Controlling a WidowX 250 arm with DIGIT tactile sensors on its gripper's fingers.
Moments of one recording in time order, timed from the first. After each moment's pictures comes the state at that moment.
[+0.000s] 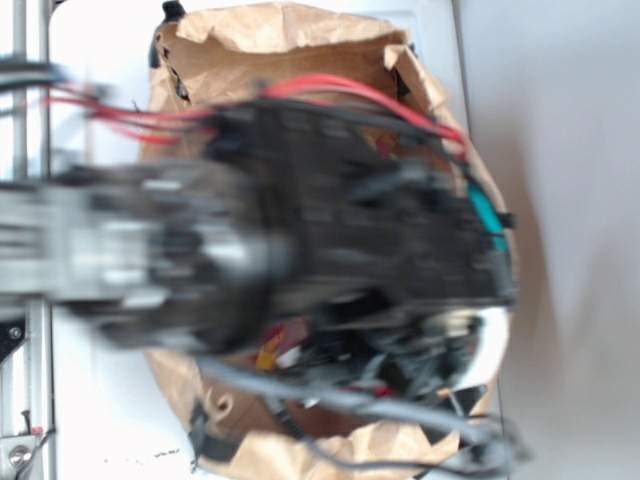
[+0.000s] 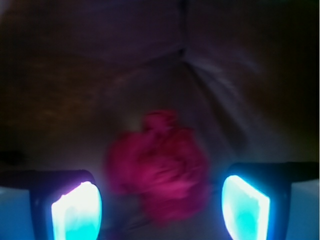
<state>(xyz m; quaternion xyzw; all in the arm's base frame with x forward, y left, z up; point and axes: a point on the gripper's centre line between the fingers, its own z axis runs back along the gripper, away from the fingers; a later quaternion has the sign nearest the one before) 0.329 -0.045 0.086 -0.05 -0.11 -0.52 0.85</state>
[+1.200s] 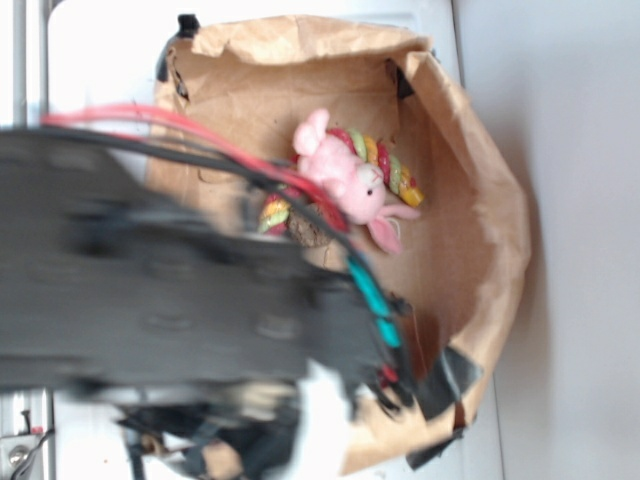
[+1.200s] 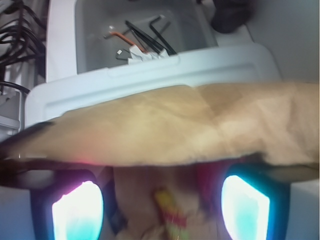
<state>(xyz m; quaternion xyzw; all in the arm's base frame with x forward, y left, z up) 0.242 -0.087 0.139 -0.06 -0.16 -0.66 0.73</state>
